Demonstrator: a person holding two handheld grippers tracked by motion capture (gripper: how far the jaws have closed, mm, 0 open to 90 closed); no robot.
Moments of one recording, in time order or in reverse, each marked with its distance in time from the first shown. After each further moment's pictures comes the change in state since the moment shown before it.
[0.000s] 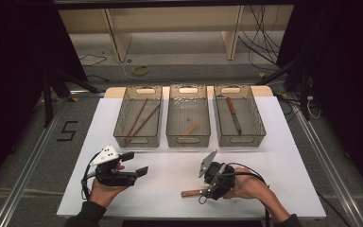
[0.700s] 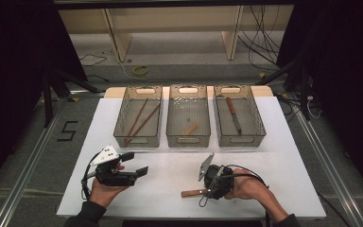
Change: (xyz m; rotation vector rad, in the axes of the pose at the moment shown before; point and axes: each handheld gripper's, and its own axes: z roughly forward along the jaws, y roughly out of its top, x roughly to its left) left arm 0.000 0.000 0.000 0.004 -0.001 0.000; right arm -0.001 -0.003 0.011 0.074 0.007 -0.023
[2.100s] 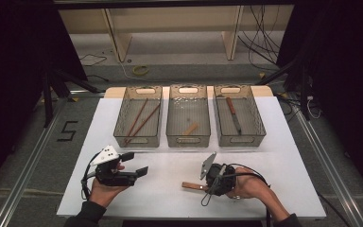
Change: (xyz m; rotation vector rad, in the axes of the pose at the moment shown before) left arm 0.000 0.000 0.000 0.000 0.000 0.000; right arm -0.001 -0.003 -0.008 -0.025 -0.022 -0.013
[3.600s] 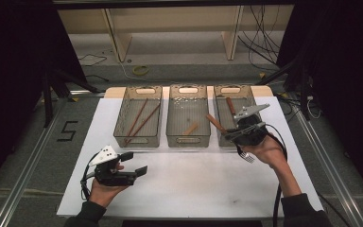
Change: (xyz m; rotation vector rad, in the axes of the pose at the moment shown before) left arm 0.001 -0.001 -0.001 -0.016 0.005 -0.012; right arm -0.086 -0.036 -0.099 -0.455 -0.287 0.448
